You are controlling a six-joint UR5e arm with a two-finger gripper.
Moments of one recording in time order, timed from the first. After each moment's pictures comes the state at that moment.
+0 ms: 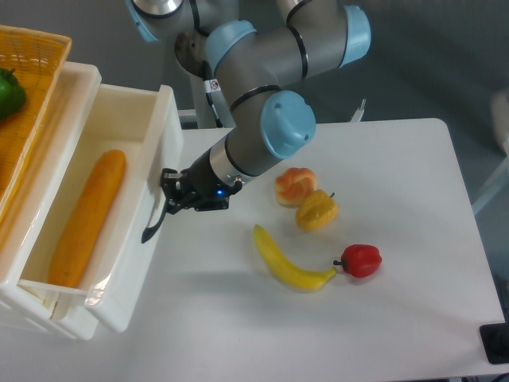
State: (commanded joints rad) arm 2.37 -1.85 -1.54 -1.58 0.97 0.50
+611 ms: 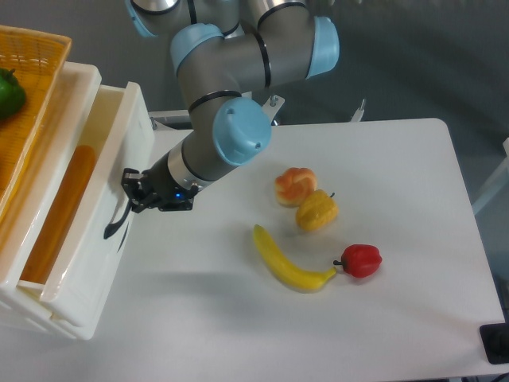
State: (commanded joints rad) arm 2.29 -1.86 -1.54 -1.57 0.97 0.45
